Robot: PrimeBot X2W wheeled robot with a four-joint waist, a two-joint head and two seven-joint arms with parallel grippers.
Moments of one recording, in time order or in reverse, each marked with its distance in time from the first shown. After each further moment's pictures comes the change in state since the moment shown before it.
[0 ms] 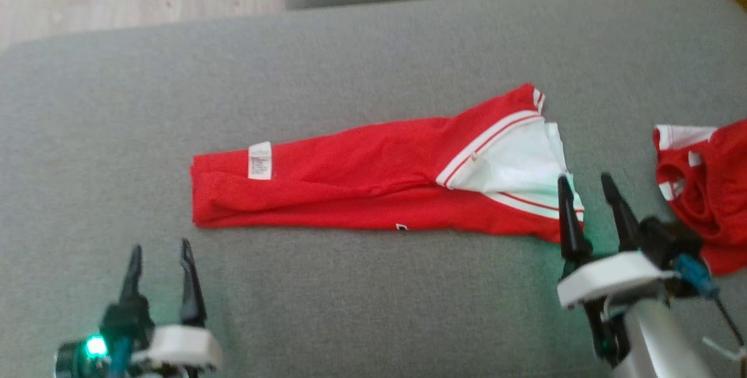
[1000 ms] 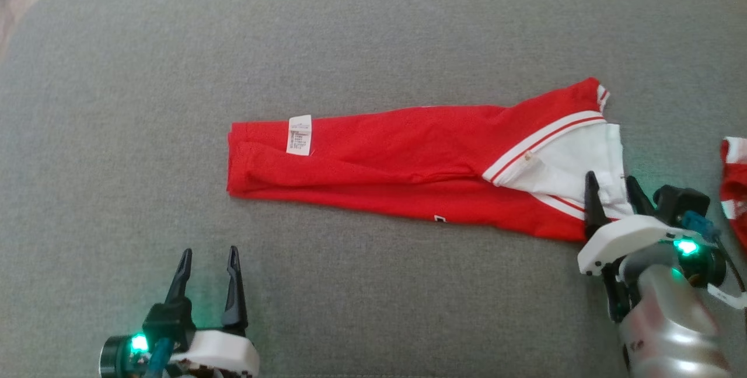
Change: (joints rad) left arm 0.037 0.000 -0.170 0.009 -0.072 0.013 0.000; right arm -0.273 0.010 -0.257 0.507 -0.183 0.000 0.032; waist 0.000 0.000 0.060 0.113
